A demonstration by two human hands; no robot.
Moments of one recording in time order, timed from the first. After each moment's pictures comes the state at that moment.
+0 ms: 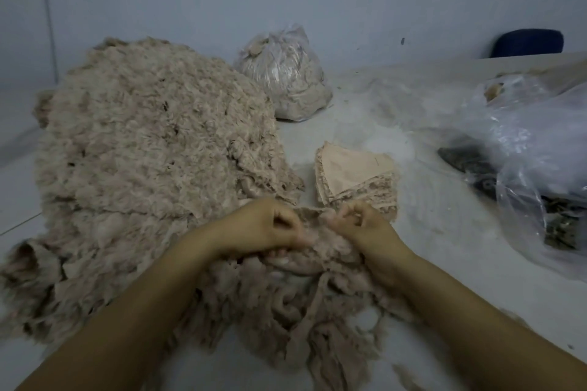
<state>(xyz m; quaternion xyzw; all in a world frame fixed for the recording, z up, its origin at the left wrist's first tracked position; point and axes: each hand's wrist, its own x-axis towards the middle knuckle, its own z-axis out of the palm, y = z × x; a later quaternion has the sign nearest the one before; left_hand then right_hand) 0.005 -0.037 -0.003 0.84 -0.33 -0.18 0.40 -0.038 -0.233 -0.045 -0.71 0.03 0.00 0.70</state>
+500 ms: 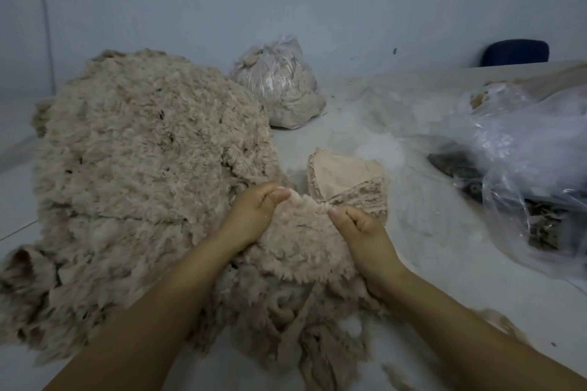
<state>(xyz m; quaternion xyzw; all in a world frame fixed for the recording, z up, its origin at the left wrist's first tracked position) 0.024 -0.053 -0.022 0.84 -0.22 0.07 0.50 -0.052 -0.230 -0.039 -0.73 -0.01 -0.09 0.68</state>
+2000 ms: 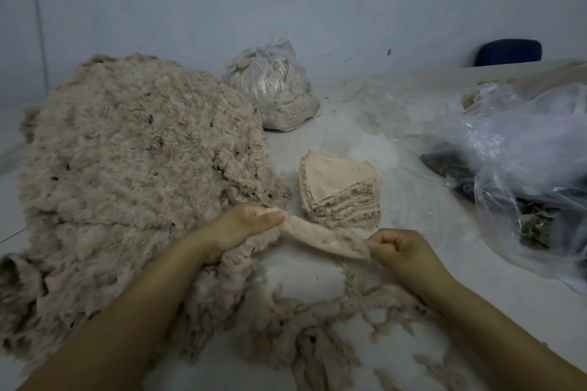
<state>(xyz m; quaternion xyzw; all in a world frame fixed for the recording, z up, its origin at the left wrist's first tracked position) 0.020 -0.037 -0.017 0.78 -0.18 -0.22 0.56 -0.063 -0.306 -0.057 -0.84 0.04 -0.04 0.54</state>
